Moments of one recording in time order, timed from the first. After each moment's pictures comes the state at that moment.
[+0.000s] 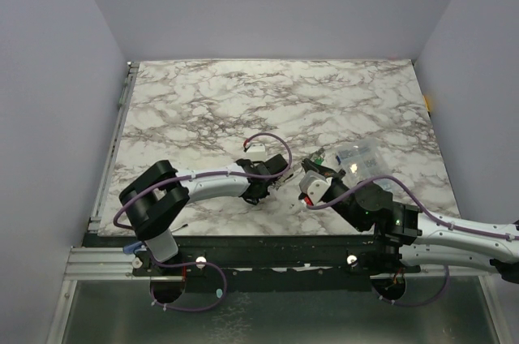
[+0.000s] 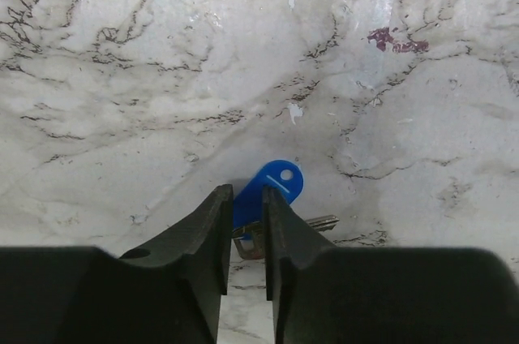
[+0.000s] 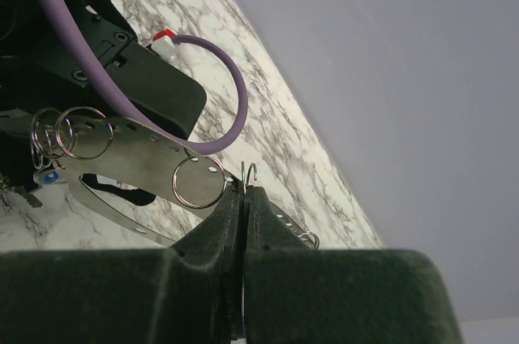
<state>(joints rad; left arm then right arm) -1.00 1.67 0.97 -0.59 -0.47 -1.00 1.30 0.72 0.57 0.12 0.56 -0.74</state>
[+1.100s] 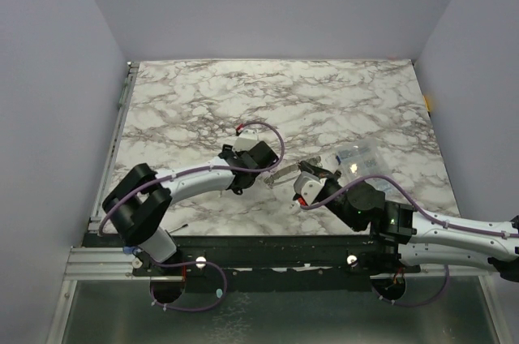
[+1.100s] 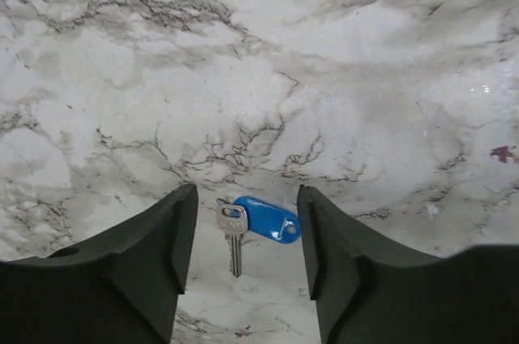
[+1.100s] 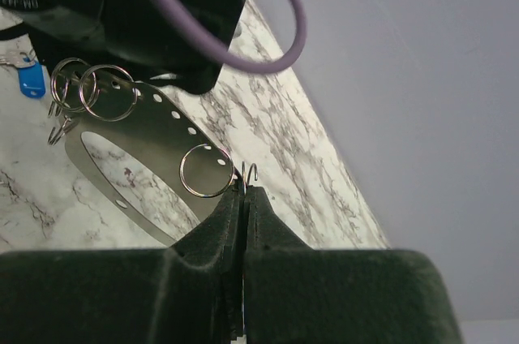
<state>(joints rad) -0.89 1.57 0.94 -0.57 -0.73 -0.61 1.30 0.77 0.57 0.11 0.55 -0.73</state>
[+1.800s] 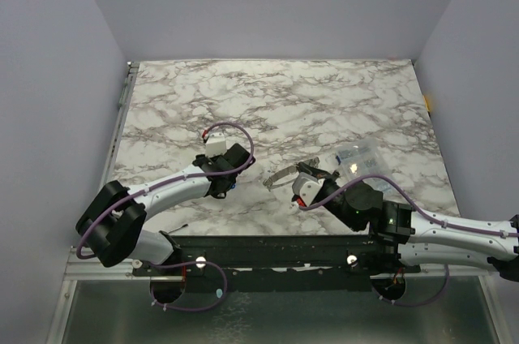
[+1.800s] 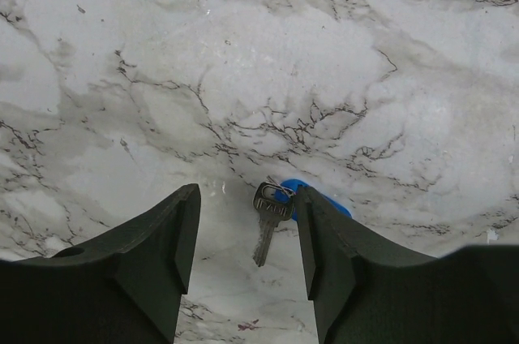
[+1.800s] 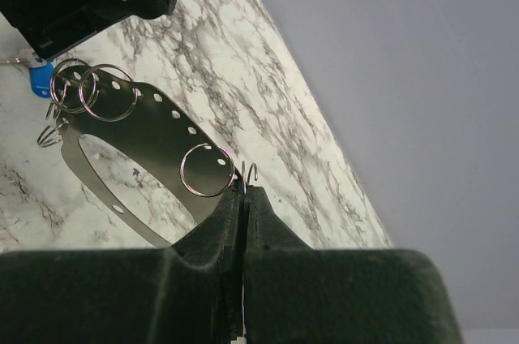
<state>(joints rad) -0.77 1.38 0.77 -0.56 -0.67 -0.85 1.30 0.78 0.57 0.11 0.53 -0.72</state>
